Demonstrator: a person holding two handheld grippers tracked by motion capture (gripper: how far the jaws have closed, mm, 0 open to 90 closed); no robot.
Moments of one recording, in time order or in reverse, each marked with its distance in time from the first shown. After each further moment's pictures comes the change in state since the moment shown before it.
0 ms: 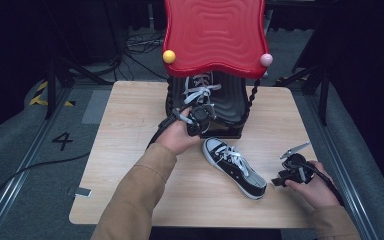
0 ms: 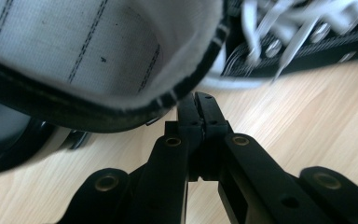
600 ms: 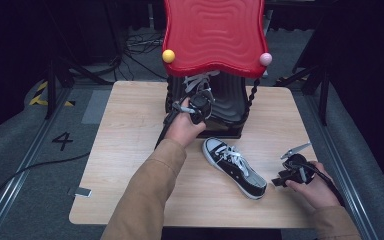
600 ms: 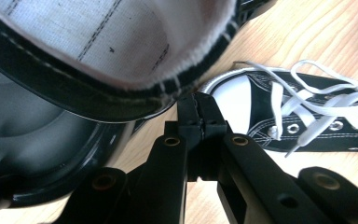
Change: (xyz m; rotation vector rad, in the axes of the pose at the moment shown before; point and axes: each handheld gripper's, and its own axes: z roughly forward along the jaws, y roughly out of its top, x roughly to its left) left arm 0.021 0.017 -0.001 -0.115 0.057 -0.195; right arm 0.000 -0.001 0.000 -0.009 0.005 0.001
